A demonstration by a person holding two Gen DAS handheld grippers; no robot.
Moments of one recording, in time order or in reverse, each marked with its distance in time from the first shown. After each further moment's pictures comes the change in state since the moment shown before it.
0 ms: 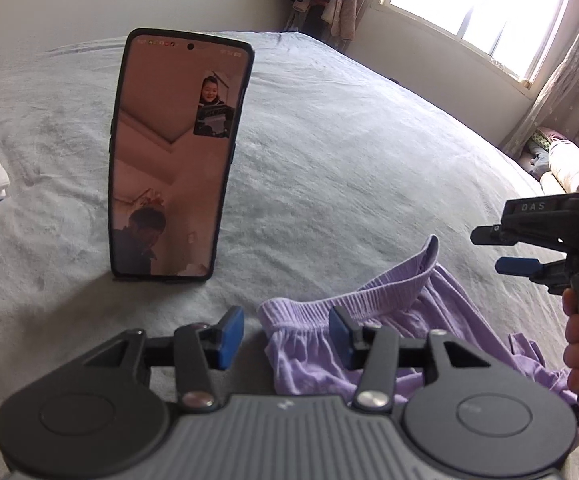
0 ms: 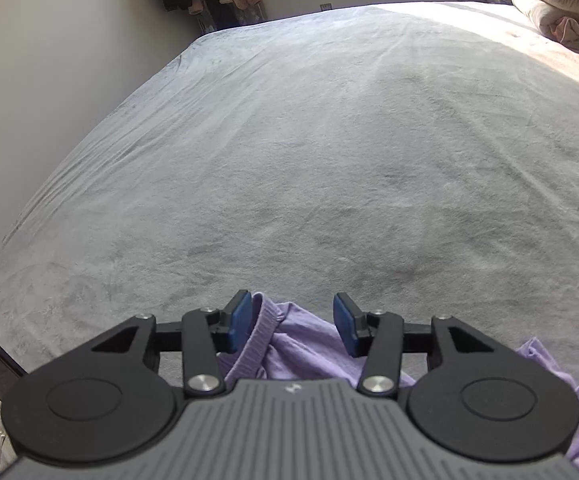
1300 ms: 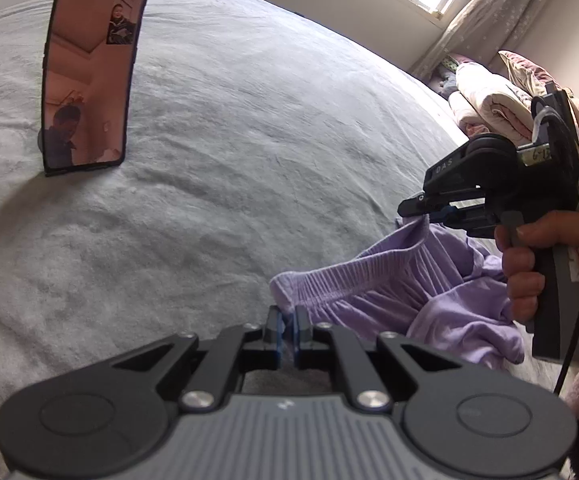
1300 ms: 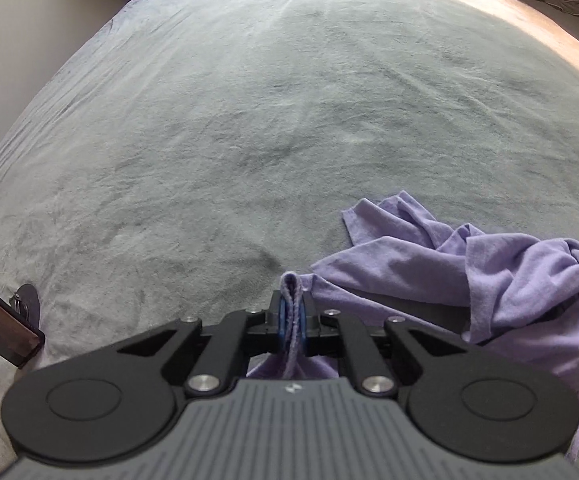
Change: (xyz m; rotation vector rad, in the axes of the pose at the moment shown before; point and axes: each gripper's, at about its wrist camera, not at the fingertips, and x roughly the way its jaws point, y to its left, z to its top) left arm -0.044 -0.007 -0.052 0.123 0.176 -0.224; right arm -0.038 -0.022 -0.059 0.104 0.141 -0.141
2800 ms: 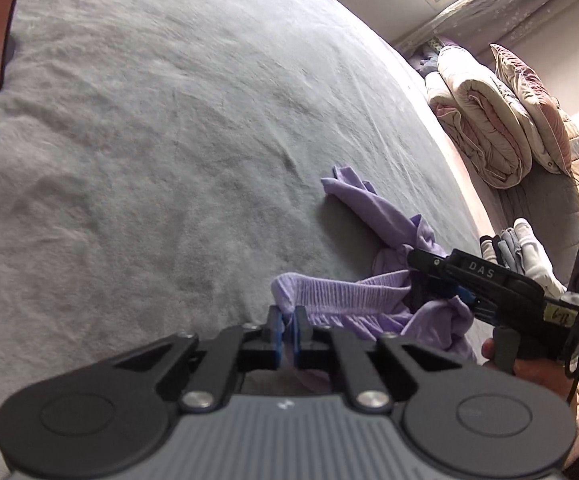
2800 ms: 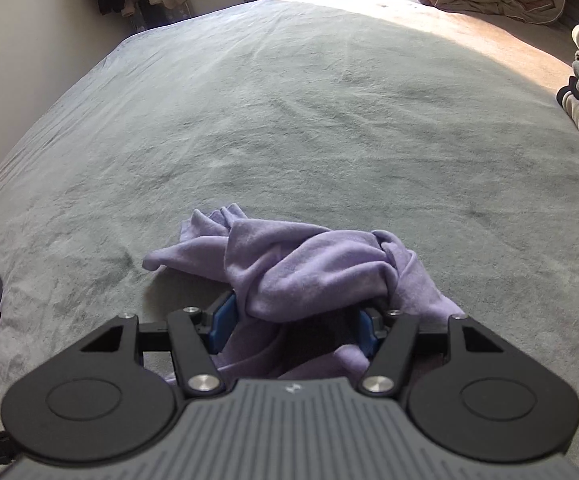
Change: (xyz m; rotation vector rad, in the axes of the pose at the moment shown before) left arm 0.045 -0.064 0.001 -0.102 0.154 -0.174; right arm -0.040 -0.150 -0.025 -0.010 -0.120 -0.004
